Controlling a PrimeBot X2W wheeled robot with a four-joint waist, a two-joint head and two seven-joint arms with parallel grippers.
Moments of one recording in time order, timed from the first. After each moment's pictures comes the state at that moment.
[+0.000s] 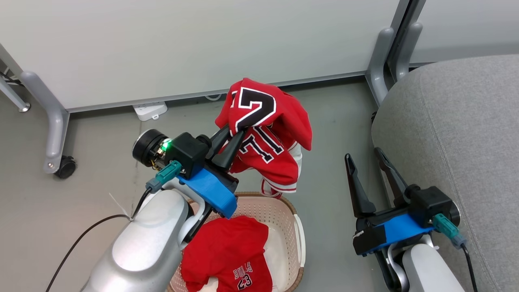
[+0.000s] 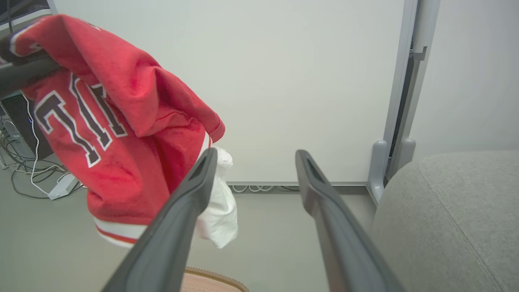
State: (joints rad) left arm -0.69 0.16 -0.64 0.47 -0.35 -0.13 -0.26; right arm -0.28 -0.05 0.15 0.32 0.11 0.13 -0.26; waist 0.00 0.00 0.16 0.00
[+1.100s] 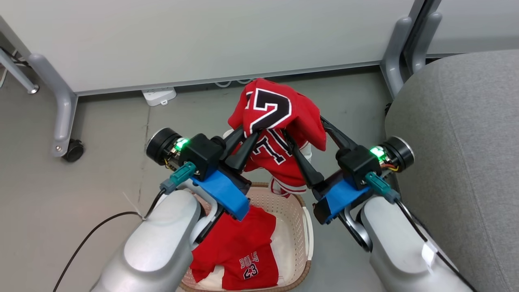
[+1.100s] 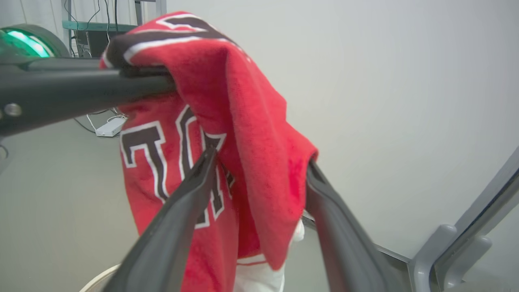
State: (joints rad) left arm -0.70 0.13 -0.67 0.47 -0.35 -0.13 -0.26; right arm -0.55 -0.08 0.41 0.49 -0.01 0.13 -0.26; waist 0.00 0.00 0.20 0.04
